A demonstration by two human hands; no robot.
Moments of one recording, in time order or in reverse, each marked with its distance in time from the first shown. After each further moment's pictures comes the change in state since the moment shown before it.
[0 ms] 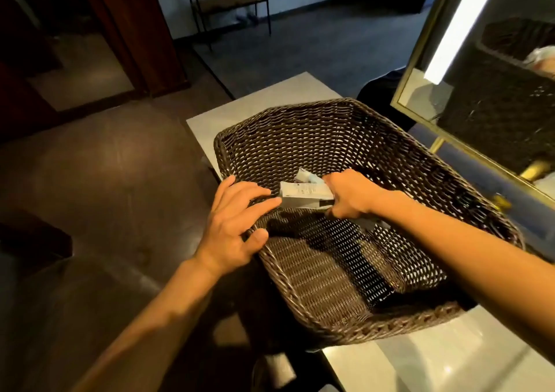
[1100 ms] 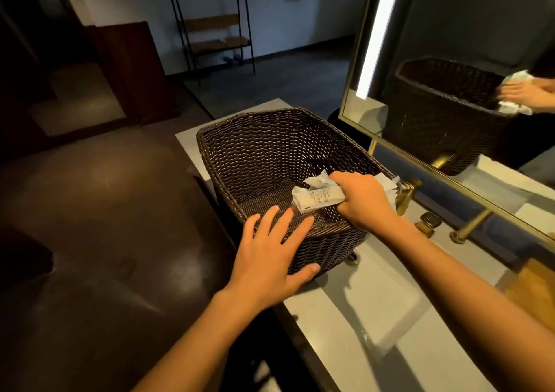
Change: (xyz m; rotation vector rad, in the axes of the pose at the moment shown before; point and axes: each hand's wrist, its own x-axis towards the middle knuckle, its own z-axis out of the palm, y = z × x) left_hand -0.061 0.212 0.002 0.408 -0.369 -0.079; right_hand -0.200 0.002 0.010 0.025 0.520 0.136
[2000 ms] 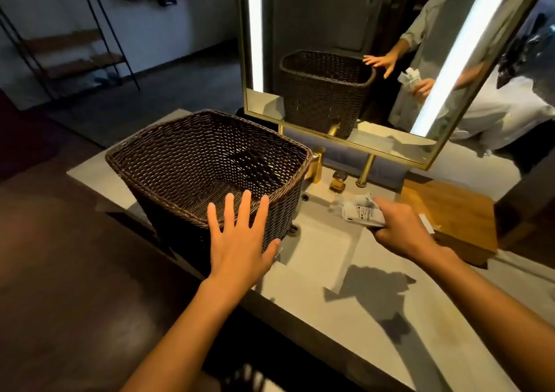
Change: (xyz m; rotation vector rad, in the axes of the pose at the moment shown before) left_hand -0.005 0.016 -0.001 0.011 0.005 0.130; right_hand -0.229 0.033 -0.024 0.094 0.063 0.621
